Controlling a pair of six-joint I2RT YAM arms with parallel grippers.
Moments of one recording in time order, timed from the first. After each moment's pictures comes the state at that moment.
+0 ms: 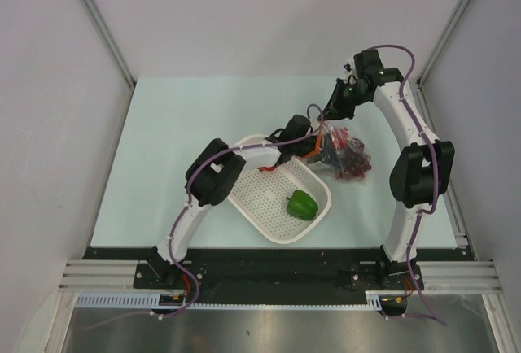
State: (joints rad) left arm -0.78 2.38 1.67 0.18 0.72 -0.96; right arm 0.16 1.95 1.89 -0.97 -0.49 0.52
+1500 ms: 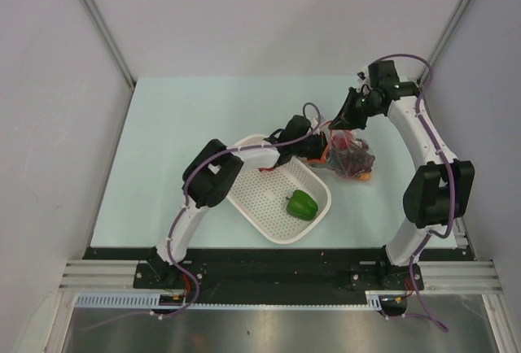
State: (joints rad) left arm -0.79 2.35 1.63 0.21 0.60 -1.01; right arm 0.13 1.75 1.65 -0.91 -0.48 0.52
